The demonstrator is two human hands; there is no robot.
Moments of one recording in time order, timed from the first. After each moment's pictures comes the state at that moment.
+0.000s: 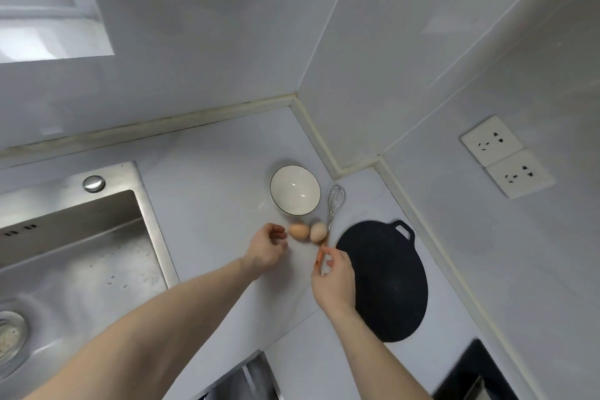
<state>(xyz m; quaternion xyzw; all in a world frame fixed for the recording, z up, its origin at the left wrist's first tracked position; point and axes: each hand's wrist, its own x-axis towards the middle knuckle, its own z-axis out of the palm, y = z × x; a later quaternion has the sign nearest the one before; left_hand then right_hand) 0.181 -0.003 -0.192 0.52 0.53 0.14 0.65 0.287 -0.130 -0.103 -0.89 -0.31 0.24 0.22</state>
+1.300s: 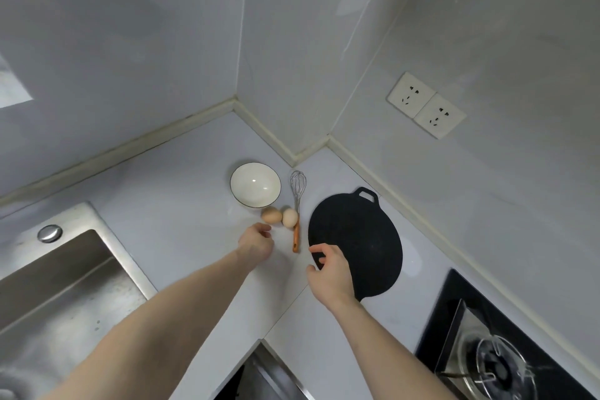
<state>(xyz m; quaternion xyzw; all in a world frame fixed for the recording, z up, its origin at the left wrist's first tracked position) 0.206 -0.015 -0.171 0.59 0.55 0.02 0.59 0.281 -0.187 -0.075 -0.90 -0.25 0.26 0.26</state>
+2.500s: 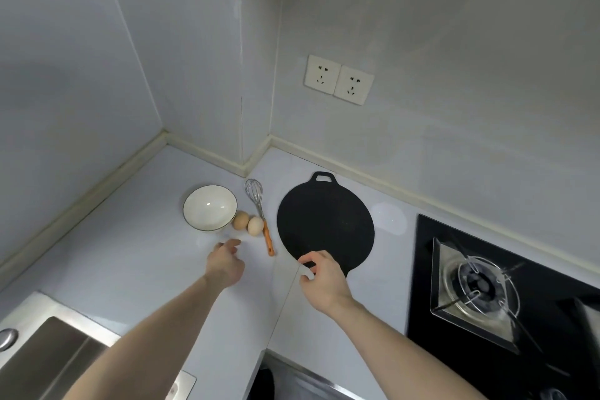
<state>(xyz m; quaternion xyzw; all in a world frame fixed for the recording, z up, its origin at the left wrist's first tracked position) 0.198 -0.001 -0.167 0.81 0.41 -0.08 0.40 0.268 -0.236 -0.078 -0.91 -0.18 0.25 0.28</state>
